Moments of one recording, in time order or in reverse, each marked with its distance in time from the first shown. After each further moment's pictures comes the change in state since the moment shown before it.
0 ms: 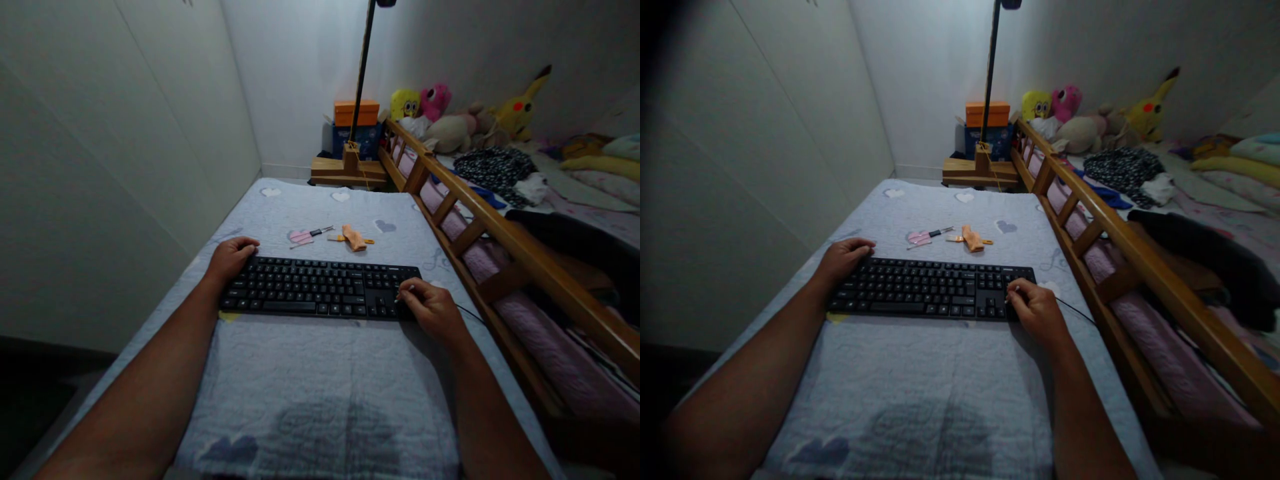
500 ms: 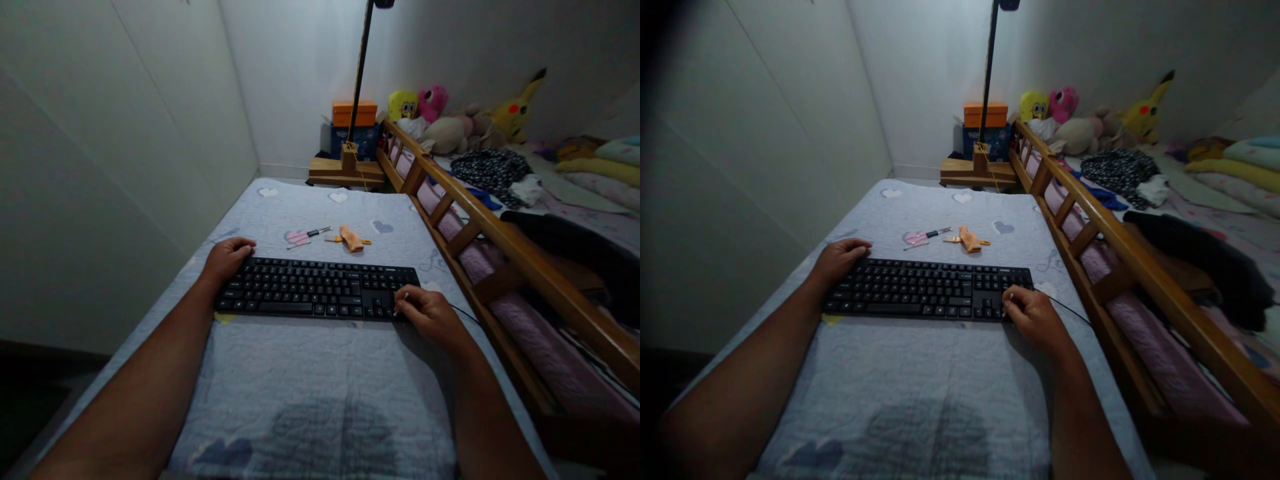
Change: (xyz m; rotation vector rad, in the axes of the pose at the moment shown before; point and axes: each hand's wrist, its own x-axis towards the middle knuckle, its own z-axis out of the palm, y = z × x) left_hand 0.001 0.000 -0.001 0.012 -0.011 0.000; right_hand -0.005 -0.008 -0.012 -0.019 -0.178 -0.022
